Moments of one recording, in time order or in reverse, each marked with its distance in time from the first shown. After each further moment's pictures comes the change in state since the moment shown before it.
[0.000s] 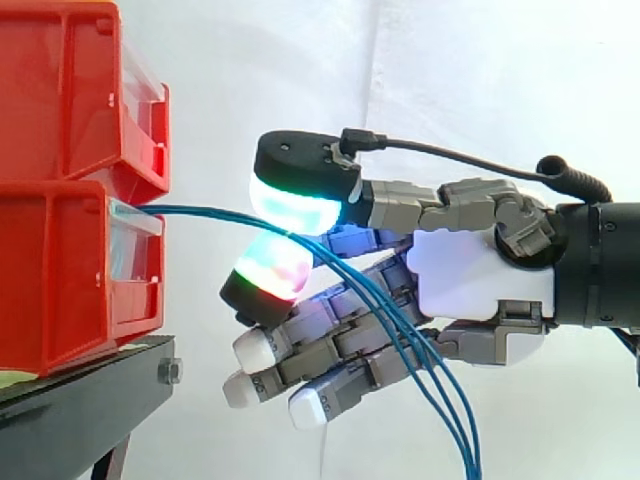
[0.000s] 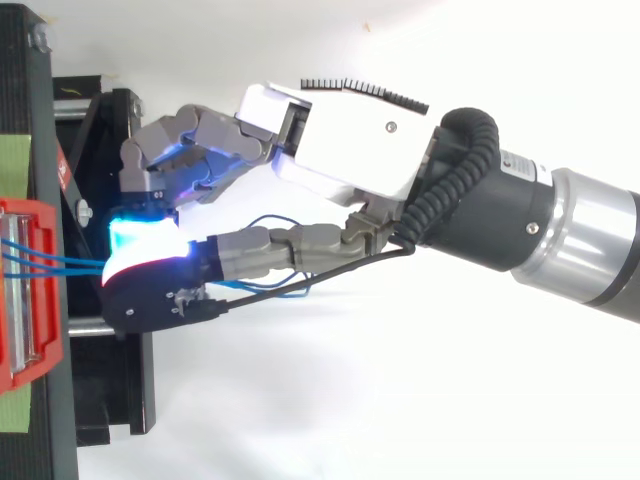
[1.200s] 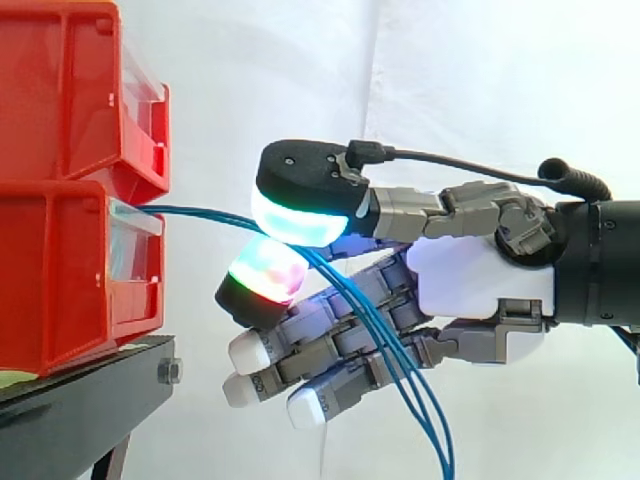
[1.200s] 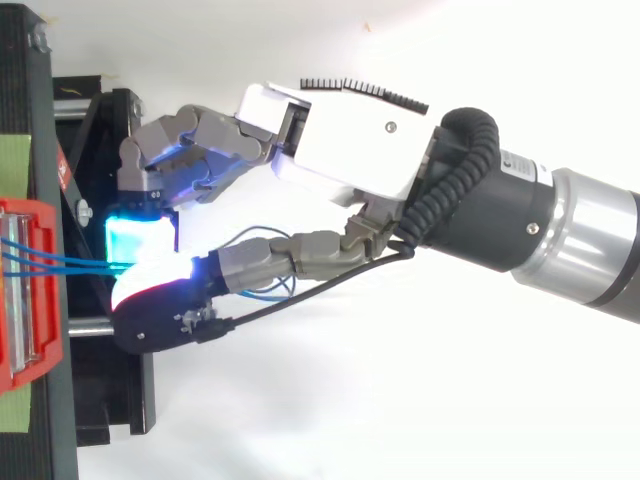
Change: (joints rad) arm 0.000 0.000 0.003 -0.007 0.000 0.000
